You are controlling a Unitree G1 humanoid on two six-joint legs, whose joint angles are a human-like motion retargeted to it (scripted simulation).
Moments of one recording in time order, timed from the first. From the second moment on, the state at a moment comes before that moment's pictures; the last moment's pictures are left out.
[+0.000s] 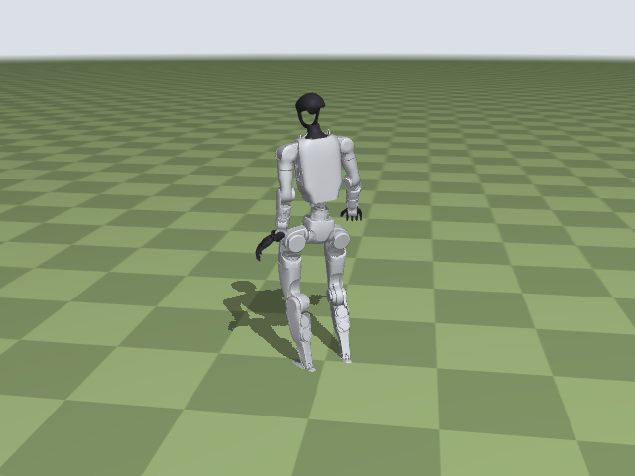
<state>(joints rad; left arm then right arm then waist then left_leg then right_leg) 0.01 0.13 -0.21 1.22 0.31 -0.01 0.79 -0.14 -0.27 0.31 1.20 -0.62 0.05 -0.82 0.03 -0.13 0.20 0.14 -0.02 0.31 0.23 -0.43 0.01 -0.01 -0.16 -0.16 0.52 -0.53 0.08</state>
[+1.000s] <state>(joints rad) -0.03 0.27 0.01 1.12 0.14 0.13 0.65 -1.63 -0.78 0.32 -0.81 -0.68 0.28 -1.00 0.06 -0.24 0.12 -0.09 -0.03 0.38 0.46 -0.47 0.07 -0.25 -0.28 -0.24 0.71 -0.60 0.01</state>
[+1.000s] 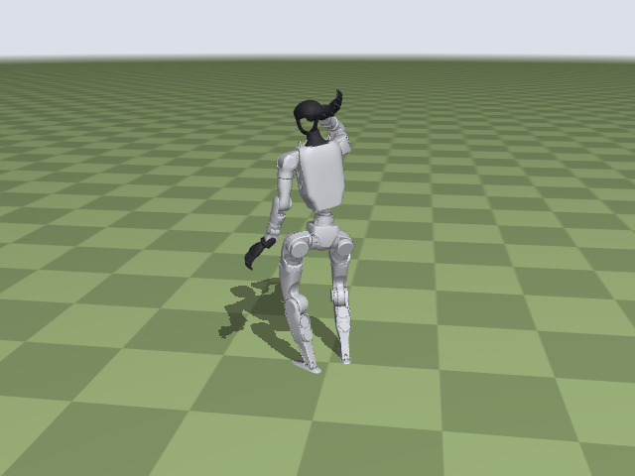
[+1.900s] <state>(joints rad) -0.08 0.29 0.09 1.12 0.09 0.15 0.62 -1.79 -0.65 0.31 -0.81 -0.85 0.42 -0.99 0.07 -0.15 0.08 -0.11 0.07 0.40 0.62 -0.56 0.05 -0.17 -0.21 -0.29 0.70 -0.60 0.01</state>
